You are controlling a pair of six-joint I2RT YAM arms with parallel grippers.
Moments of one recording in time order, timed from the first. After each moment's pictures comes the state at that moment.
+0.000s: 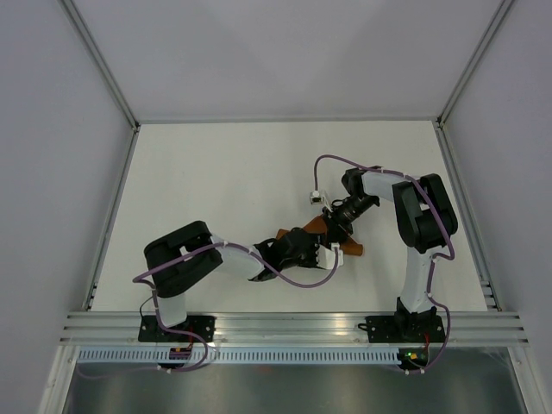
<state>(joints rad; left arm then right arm) -1.10 1.83 0.78 0.53 -0.05 0.68 0.28 2.03 1.24 -1.00 -0.86 -0.99</state>
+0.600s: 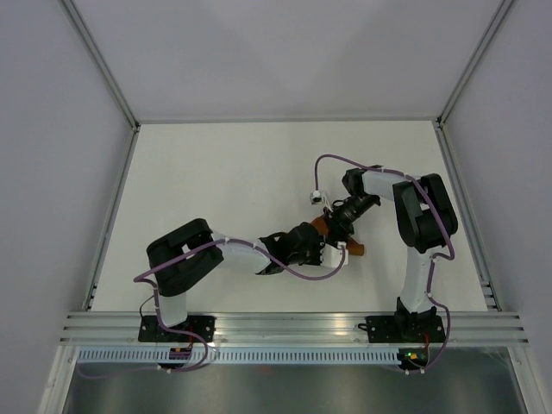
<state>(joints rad) -1.10 1.86 0.89 0.32 0.01 0.68 0.27 2.03 1.25 -1.04 -0.86 -0.99</state>
